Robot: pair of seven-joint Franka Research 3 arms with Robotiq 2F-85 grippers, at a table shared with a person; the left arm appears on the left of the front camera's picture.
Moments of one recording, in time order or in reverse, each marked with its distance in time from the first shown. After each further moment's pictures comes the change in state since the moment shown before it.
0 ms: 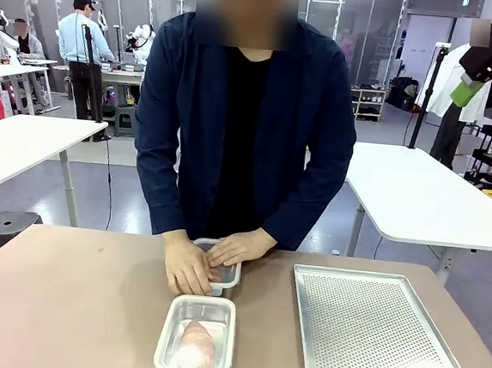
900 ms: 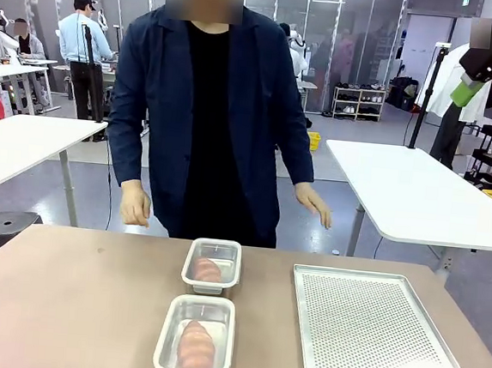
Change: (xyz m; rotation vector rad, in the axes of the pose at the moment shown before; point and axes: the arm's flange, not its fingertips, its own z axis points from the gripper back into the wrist) left arm 0.000 0.000 0.000 0.000 0.000 0.000; right arm 0.000 0.000 0.000 0.000 0.000 0.000
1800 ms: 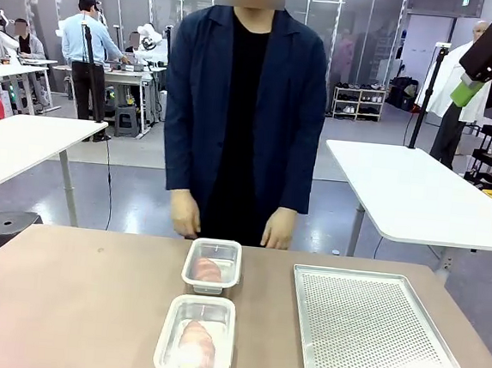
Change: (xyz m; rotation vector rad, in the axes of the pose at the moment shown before) left arm 0.000 0.000 0.000 0.000 0.000 0.000; right arm 0.000 0.000 0.000 0.000 0.000 0.000
